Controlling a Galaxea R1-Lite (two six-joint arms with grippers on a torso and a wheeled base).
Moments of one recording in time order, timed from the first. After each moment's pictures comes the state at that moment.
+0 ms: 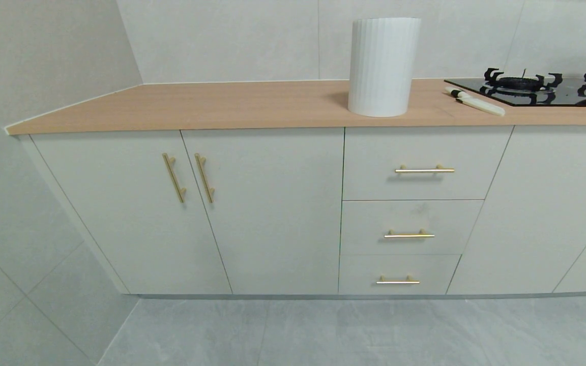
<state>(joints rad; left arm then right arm) -0.01 0.00 0.00 0.00 0.01 0.00 0.00 0.00 0.00 0.00 0.02 0.03</state>
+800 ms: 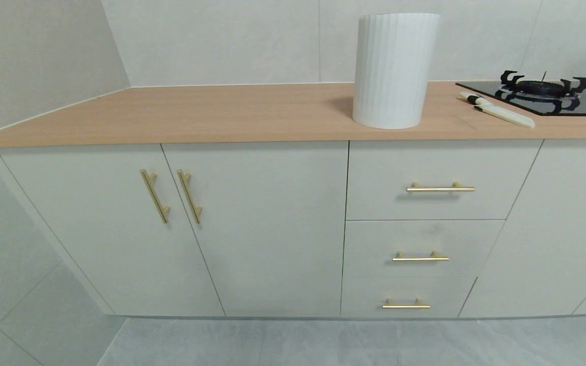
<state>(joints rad) -0.01 0.00 0.00 0.00 0.01 -0.01 0.00 0.00 0.00 0.00 0.02 0.03</state>
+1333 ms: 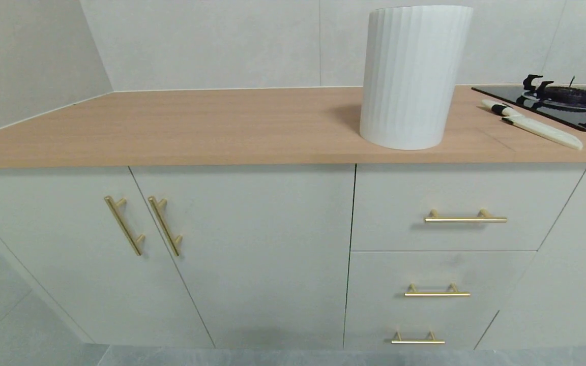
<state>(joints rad) -0.01 0.00 0.00 0.00 0.01 -0.01 0.00 0.00 0.00 0.00 0.02 0.03</state>
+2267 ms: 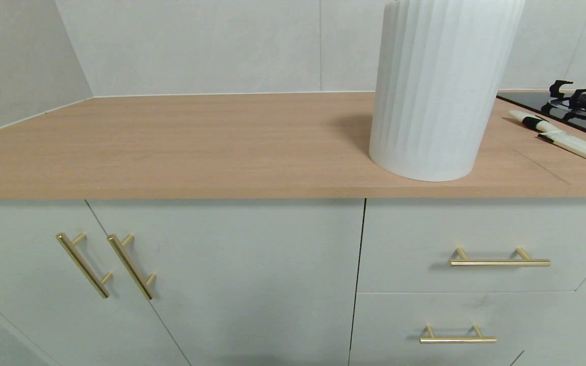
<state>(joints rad) -0.01 0.00 0.00 0.00 0.01 -0.01 0.00 0.00 0.00 0.00 0.02 0.03</state>
